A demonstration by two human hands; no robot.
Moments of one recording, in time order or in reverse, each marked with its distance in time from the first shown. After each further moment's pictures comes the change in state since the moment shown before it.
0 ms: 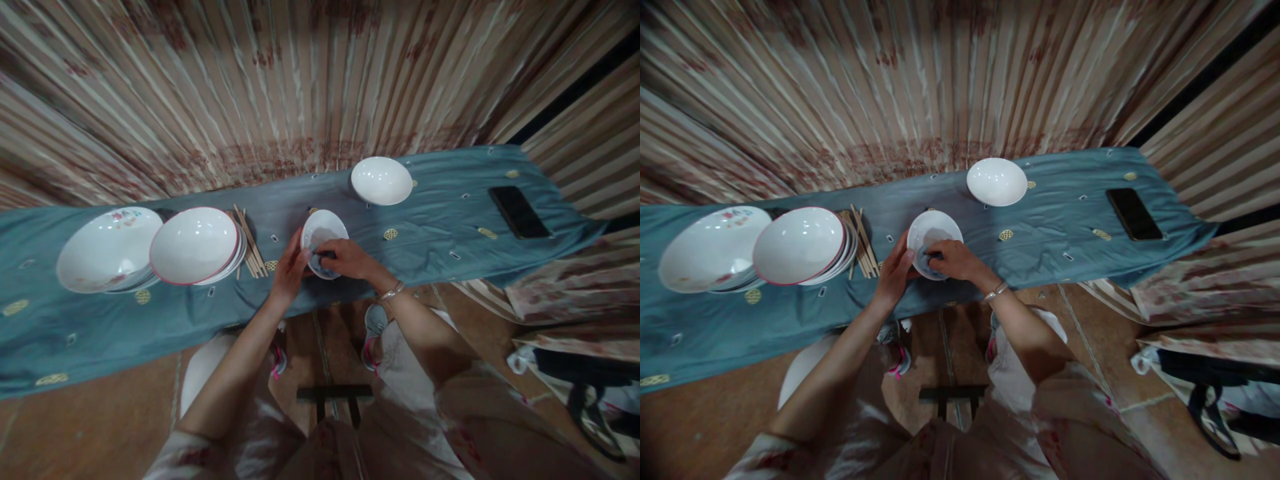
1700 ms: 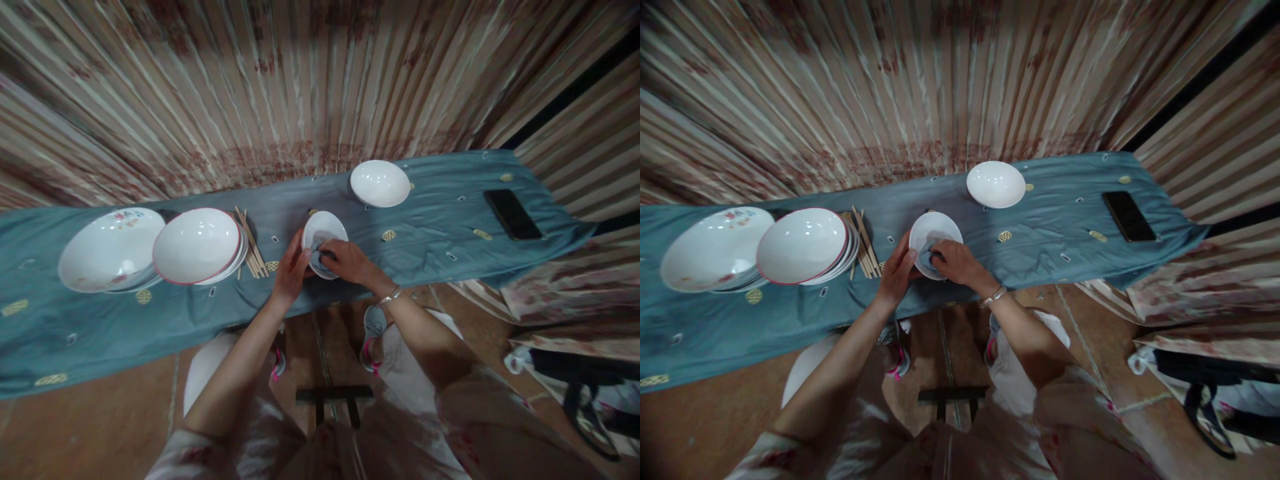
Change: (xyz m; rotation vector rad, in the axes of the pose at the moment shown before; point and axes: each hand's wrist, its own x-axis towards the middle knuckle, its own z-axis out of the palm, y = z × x) left_hand -0.001 0.001 0.002 0.023 0.016 0.001; right_hand -0.004 0.010 0.016 -0.100 0.167 -0.049
